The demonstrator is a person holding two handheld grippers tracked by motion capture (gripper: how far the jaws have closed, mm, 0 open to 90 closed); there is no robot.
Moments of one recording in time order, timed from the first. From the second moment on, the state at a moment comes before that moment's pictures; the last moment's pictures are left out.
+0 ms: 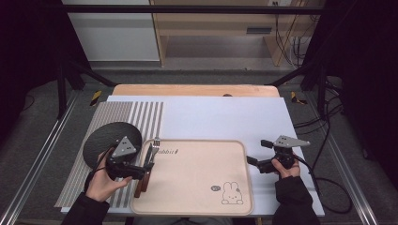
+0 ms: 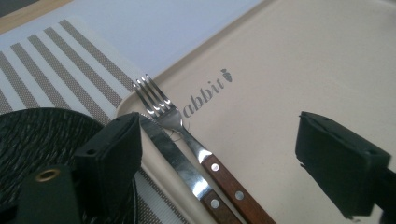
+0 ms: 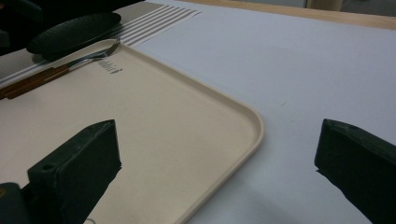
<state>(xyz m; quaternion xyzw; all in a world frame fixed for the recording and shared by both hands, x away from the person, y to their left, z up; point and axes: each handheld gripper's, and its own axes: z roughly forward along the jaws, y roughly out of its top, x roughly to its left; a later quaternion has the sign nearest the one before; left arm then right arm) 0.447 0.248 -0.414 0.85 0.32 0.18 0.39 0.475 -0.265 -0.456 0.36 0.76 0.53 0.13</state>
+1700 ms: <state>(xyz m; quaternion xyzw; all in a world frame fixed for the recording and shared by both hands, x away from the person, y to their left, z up) 0.430 0.316 -0.393 0.91 0.21 0.24 0.25 0.474 -0.267 -0.455 0.36 0.76 0.53 0.13</state>
